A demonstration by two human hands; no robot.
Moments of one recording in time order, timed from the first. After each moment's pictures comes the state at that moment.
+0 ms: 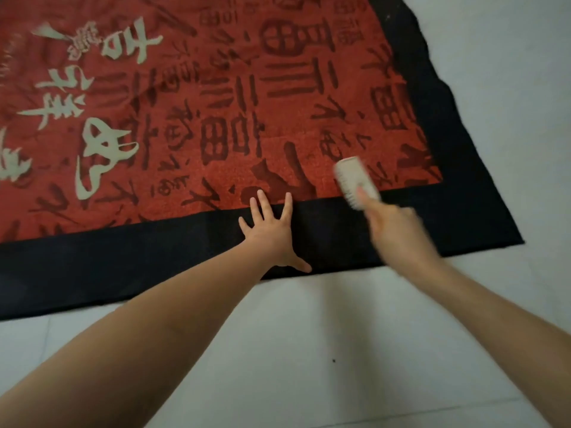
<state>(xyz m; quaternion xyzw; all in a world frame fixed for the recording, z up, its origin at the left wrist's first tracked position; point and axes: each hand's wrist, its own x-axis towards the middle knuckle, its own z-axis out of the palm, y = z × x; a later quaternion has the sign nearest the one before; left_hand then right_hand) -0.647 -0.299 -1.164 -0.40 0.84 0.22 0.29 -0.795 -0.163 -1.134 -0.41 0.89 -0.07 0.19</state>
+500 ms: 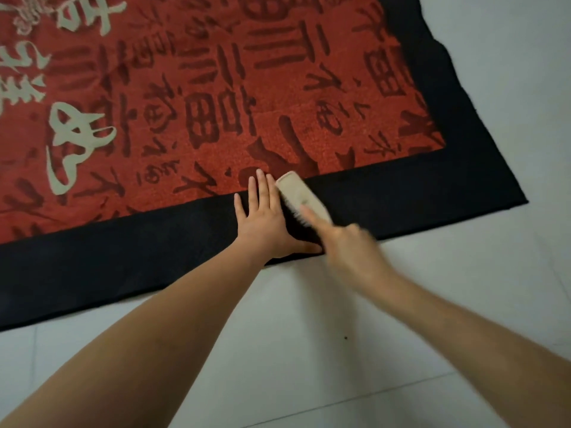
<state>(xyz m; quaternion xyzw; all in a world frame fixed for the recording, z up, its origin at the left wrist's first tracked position) -0.629 -0.299 -1.189 -0.38 0.88 0.21 0.21 -0.718 -0.164 -1.169 -0.50 0.84 -0.03 0.22</state>
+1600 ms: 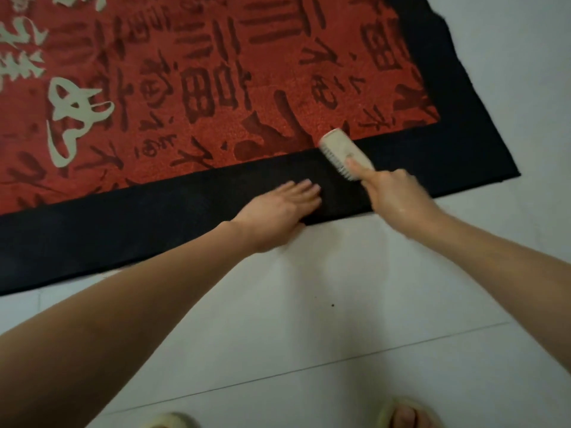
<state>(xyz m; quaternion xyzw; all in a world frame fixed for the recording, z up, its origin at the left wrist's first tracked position) -0.618 -0.280 -1.173 -0.03 0.97 0.15 0.17 -0.796 -0.141 -1.152 -0.46 0.87 -0.03 0.18</state>
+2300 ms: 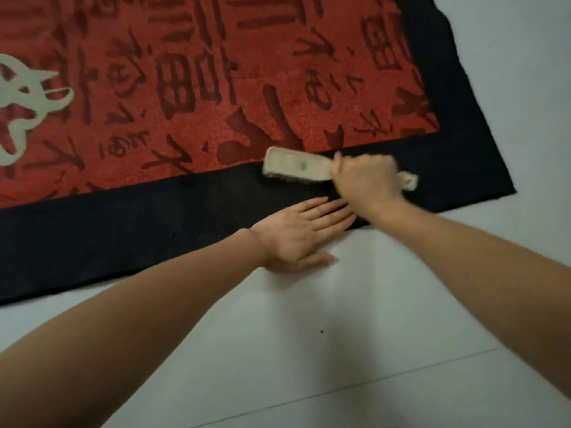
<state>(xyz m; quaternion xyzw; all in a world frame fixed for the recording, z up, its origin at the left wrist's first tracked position) -0.653 -0.265 -1.211 0.13 0.97 0.15 0.11 -0.816 -0.199 -1.170 -0.53 0.82 0.20 0.08</state>
